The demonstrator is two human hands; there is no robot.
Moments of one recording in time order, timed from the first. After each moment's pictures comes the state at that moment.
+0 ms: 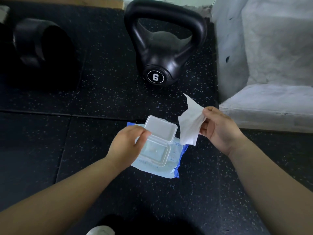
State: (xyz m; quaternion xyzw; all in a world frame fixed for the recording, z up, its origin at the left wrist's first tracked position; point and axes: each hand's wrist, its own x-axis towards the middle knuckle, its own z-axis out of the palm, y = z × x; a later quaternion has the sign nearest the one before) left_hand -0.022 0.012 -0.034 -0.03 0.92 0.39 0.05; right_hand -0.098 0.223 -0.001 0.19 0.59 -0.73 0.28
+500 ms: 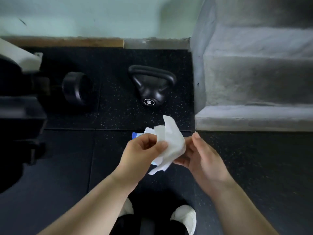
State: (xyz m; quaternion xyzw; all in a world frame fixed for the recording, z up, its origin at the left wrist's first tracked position) left_hand -0.011 0.071 0.249 -0.25 0.69 0.66 0.18; right_hand -0.021 0.216 0.239 0.19 0.55 -0.76 0.30
